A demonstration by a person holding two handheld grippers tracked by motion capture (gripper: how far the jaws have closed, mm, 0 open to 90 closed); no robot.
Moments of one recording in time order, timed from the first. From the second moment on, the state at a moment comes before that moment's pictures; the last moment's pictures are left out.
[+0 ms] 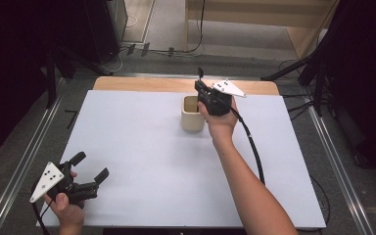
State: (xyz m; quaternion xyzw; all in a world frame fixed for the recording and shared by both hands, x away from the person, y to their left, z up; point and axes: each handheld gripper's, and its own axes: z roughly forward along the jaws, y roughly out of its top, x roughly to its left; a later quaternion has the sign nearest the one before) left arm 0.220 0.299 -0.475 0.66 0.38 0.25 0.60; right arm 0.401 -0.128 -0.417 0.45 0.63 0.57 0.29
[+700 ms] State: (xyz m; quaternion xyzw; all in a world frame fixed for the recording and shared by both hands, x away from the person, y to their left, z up) left arm 0.220 0.298 -0.476 0.66 0.38 0.25 0.60; right arm 0.402 -0.132 -0.457 0.48 0.65 0.53 0.27
